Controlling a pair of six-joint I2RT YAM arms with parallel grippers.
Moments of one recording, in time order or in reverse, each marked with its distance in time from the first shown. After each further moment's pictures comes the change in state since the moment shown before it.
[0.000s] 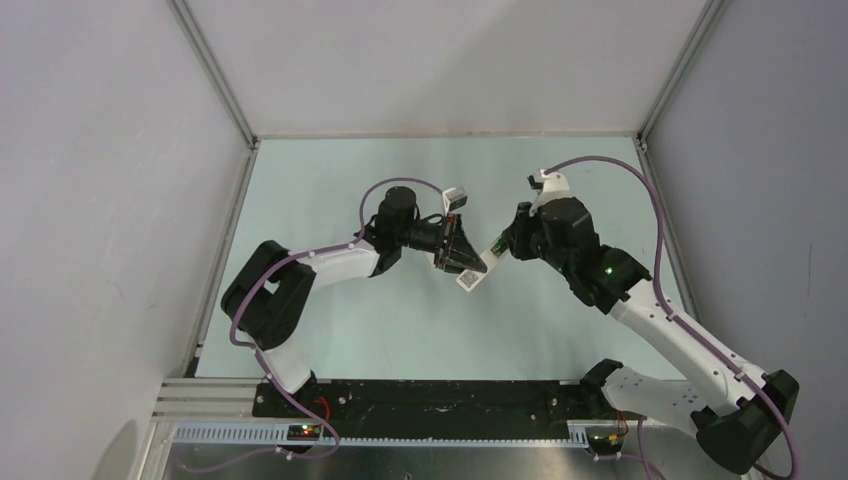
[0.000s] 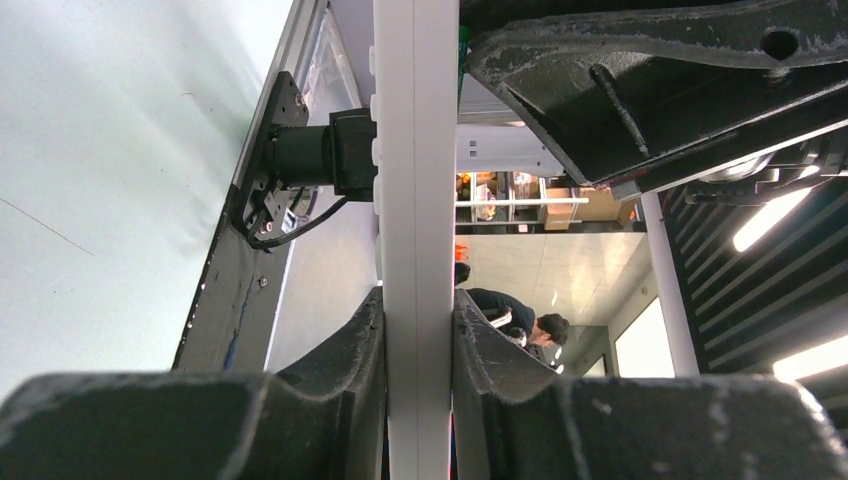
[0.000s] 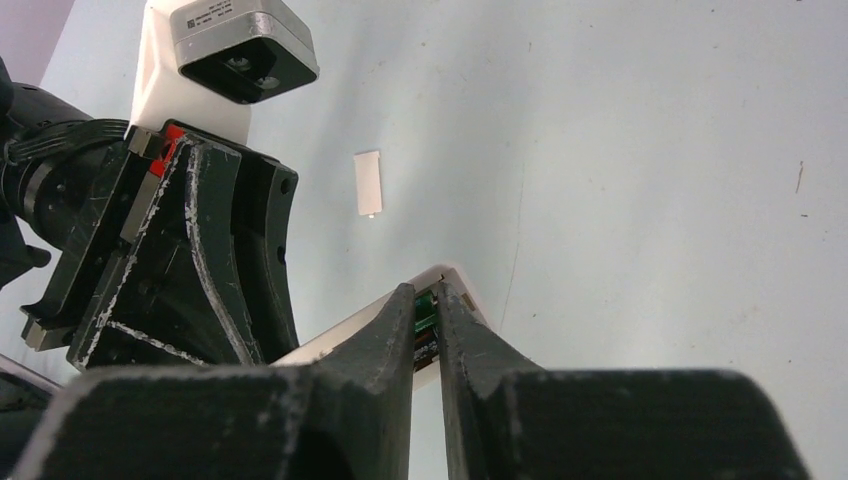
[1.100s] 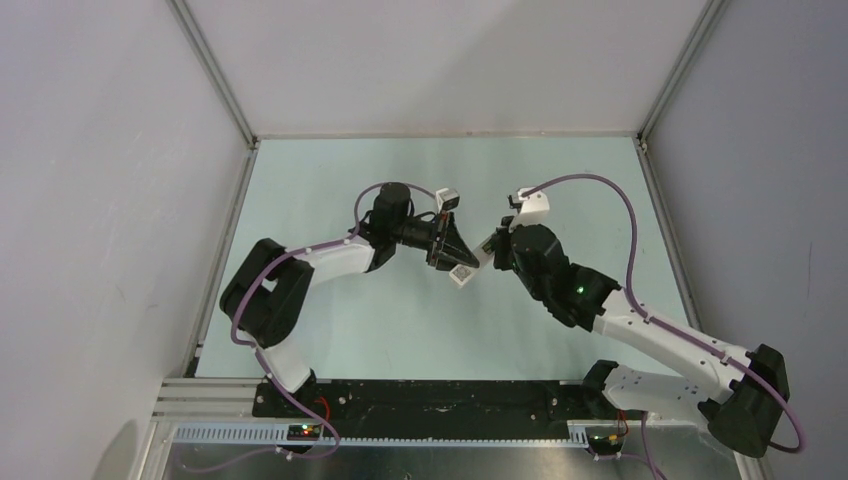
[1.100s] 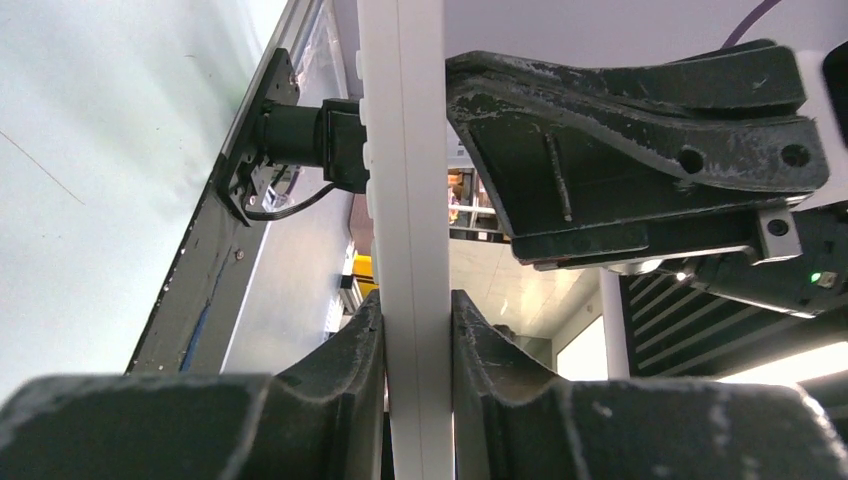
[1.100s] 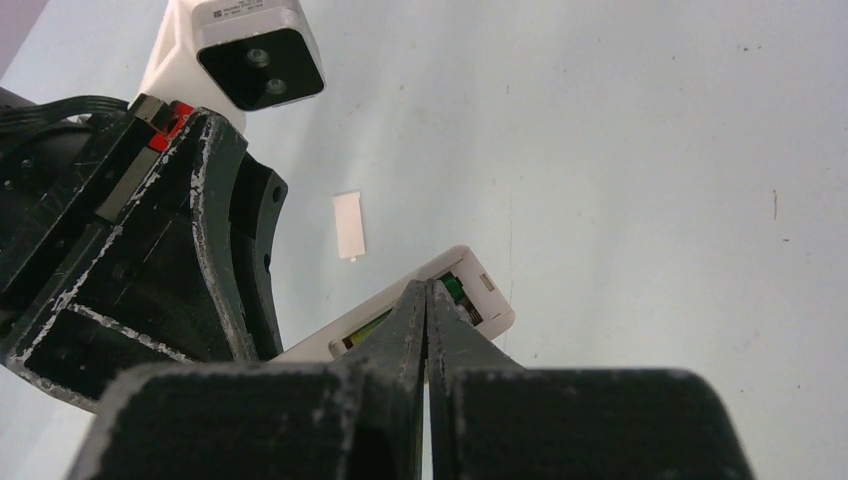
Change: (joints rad) left arm 0.049 0.004 0.004 -0.076 0.050 -0.070; right arm 0.201 0.034 -0.132 0.211 0.309 0.012
